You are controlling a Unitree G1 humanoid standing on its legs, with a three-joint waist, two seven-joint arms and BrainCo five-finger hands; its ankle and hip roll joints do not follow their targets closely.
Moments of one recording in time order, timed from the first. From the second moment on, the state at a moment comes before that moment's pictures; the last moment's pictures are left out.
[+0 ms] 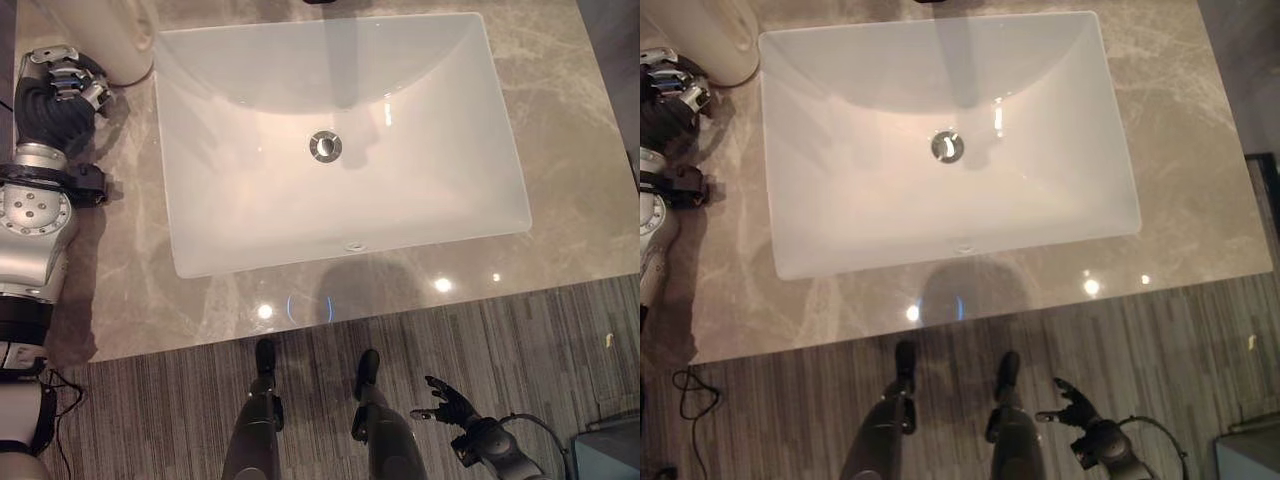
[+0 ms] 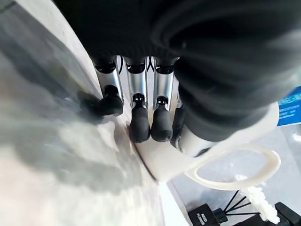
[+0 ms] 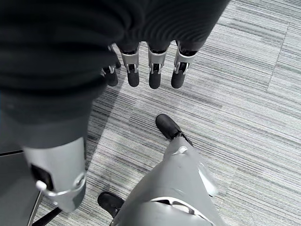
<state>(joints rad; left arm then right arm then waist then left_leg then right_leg) -0.70 1.00 -0.13 0.39 -0.45 -0.21 0.19 0.02 -0.45 0.35 0.80 0.03 -0.15 0.04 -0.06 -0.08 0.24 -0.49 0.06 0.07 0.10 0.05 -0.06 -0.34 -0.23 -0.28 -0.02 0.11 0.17</state>
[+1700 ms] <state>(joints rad) -1.05 1.07 -0.35 0.58 -0.46 -0.20 0.19 0.03 -0.45 0.38 0.80 0.07 -0.15 0.04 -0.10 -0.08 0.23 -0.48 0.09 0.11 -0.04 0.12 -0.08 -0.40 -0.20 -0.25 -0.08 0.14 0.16</state>
